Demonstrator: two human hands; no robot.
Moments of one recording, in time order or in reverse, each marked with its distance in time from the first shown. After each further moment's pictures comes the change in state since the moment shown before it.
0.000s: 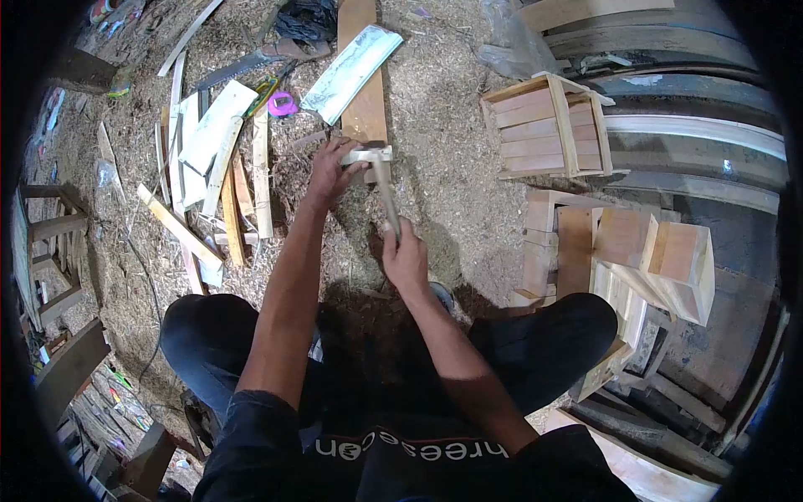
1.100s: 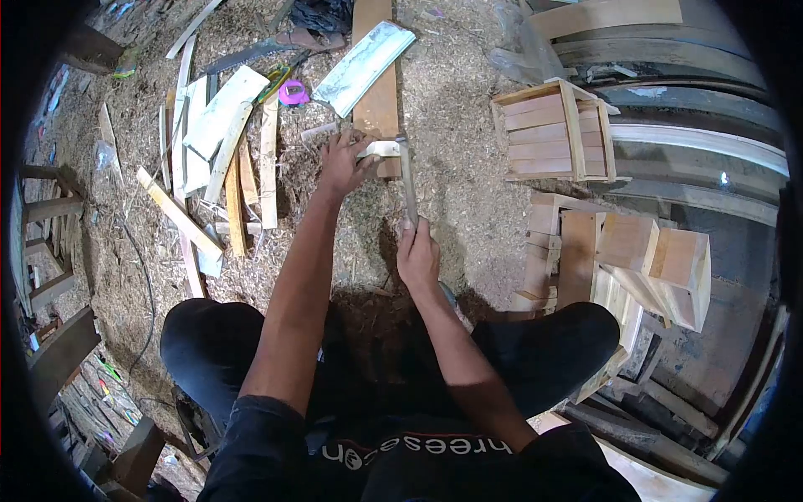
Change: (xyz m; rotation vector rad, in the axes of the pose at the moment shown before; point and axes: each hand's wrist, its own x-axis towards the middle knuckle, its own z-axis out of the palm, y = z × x) left_hand -0.007 0.007 0.004 0.299 -0.105 -0.137; right_hand -0.003 0.017 0.005 -0.124 0.065 -0.015
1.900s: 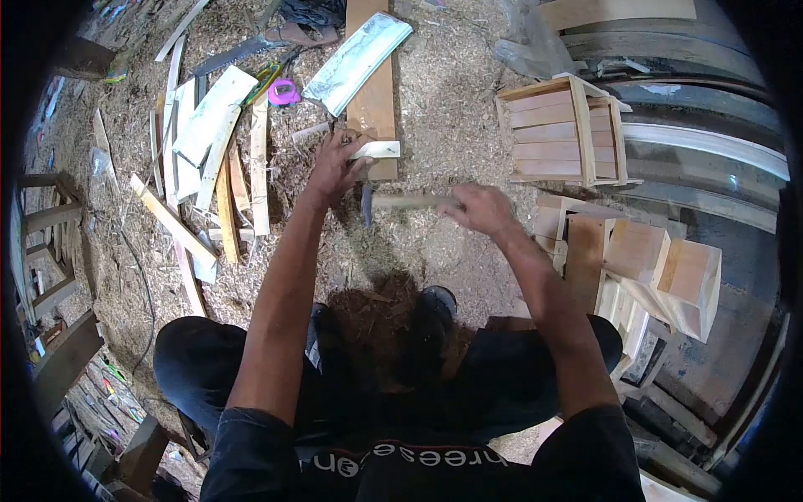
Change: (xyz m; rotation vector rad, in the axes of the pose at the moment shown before) left_hand 0.006 -0.015 0.004 -0.205 0.029 0.148; right_hand 0.147 0.081 -0.099 -0.449 -0.329 -0.476
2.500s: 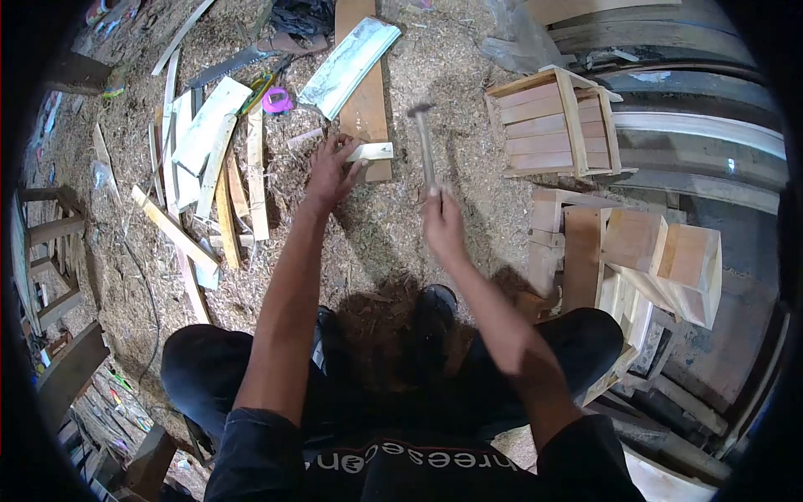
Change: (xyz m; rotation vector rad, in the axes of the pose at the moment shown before) left_hand -0.004 0.012 0.004 0.107 0.036 -0.052; right_hand -0.020 -0.095 0.051 0.960 0.327 0.450
